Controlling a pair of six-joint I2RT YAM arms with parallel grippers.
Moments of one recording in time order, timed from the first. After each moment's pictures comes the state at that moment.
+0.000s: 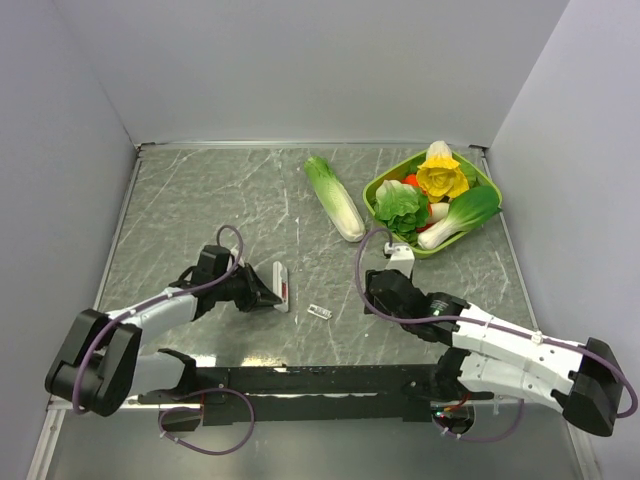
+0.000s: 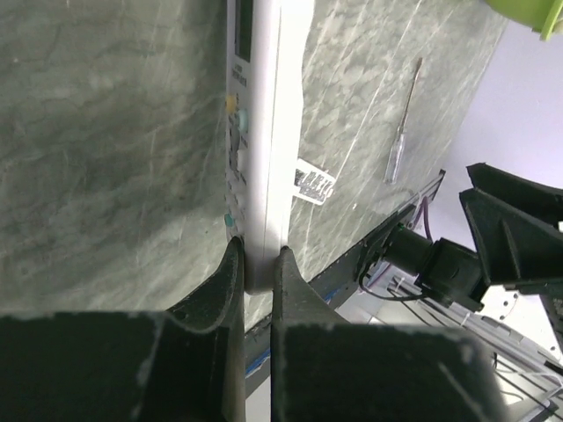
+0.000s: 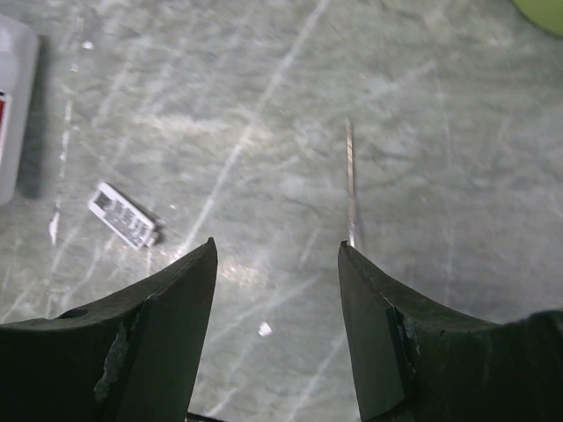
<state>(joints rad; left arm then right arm) -0.37 1.22 0.41 -0.01 0.57 -0.94 0.96 0.91 0.56 -0.48 0.51 0.69</state>
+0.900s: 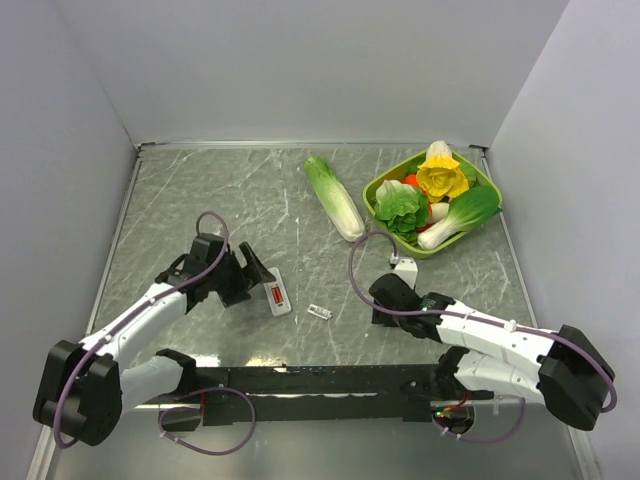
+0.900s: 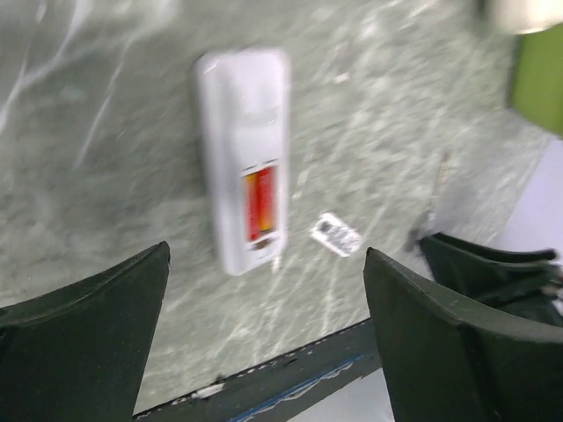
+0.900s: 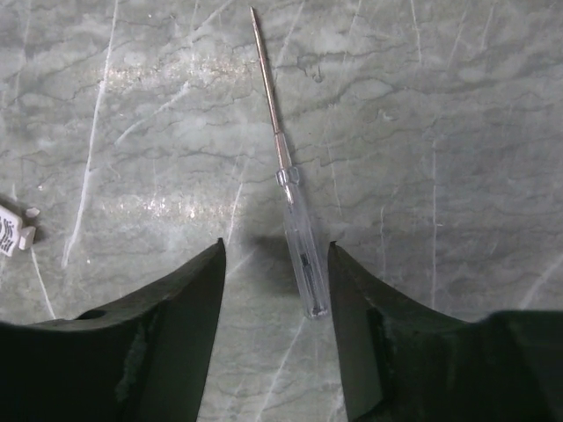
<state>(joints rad) -0.36 1.08 0.54 -0.34 0.27 -0.91 0.85 1.02 0.44 -0.48 0.39 0.82</state>
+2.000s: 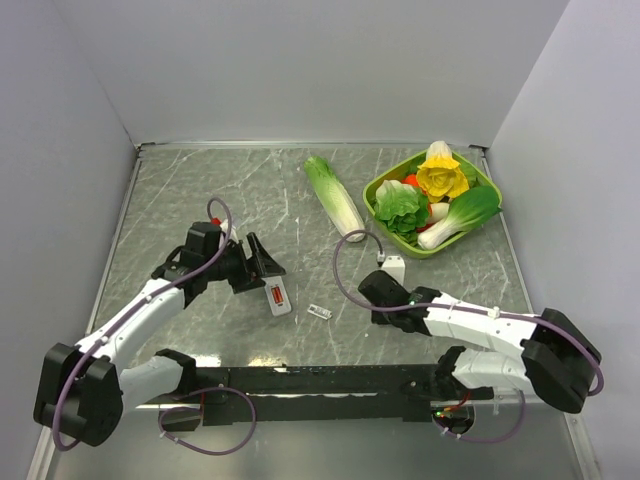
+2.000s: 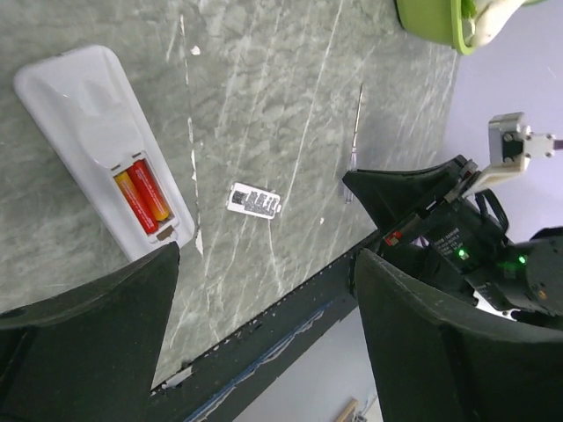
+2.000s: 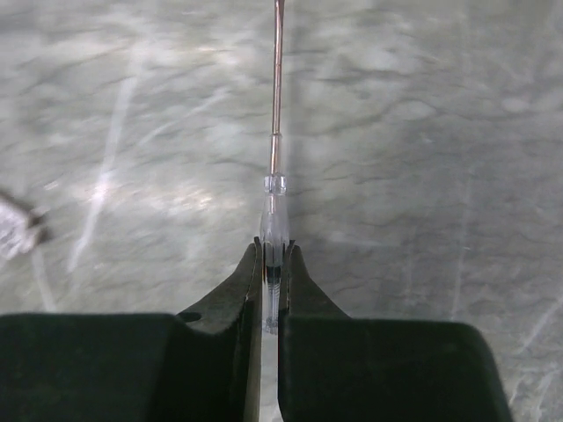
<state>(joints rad) -0.35 1.07 0.63 -0.27 0.50 -0.81 0.88 1.15 0.50 -0.45 0.40 0.77</state>
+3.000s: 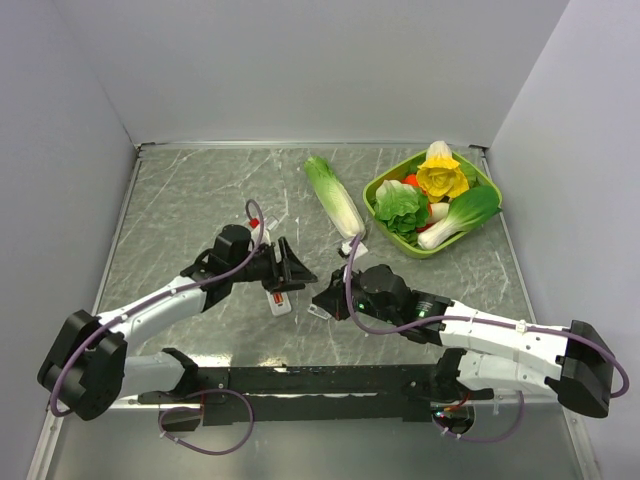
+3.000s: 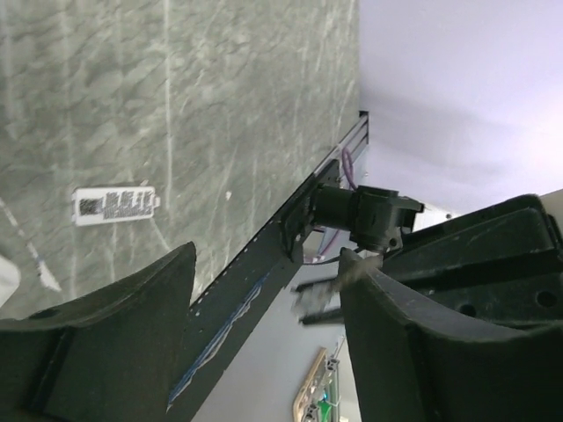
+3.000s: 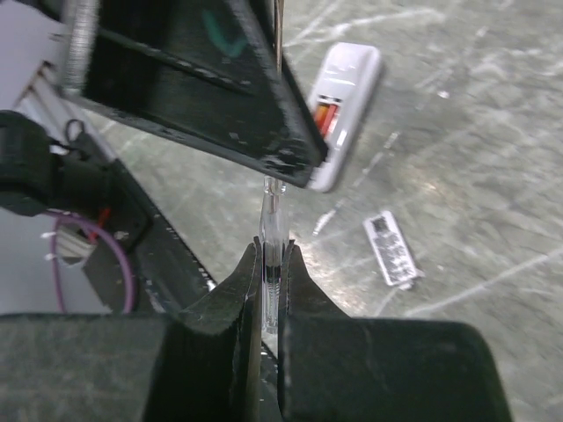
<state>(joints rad) -0.57 1.20 0.60 0.09 0.61 -0.98 1.06 1.00 0.59 -0.01 0.08 0.54</state>
